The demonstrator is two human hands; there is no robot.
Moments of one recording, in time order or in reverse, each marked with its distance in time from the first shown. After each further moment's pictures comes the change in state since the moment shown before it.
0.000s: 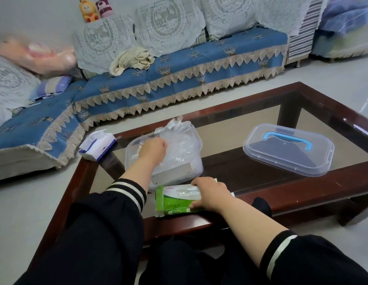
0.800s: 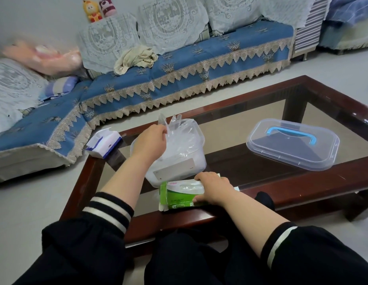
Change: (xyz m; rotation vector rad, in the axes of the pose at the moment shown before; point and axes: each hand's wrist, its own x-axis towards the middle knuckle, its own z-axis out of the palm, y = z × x) left_hand -0.030 0.004 -0.035 0.062 0.256 0.198; right_hand -0.001 0.000 0.000 0.014 0.000 0.000
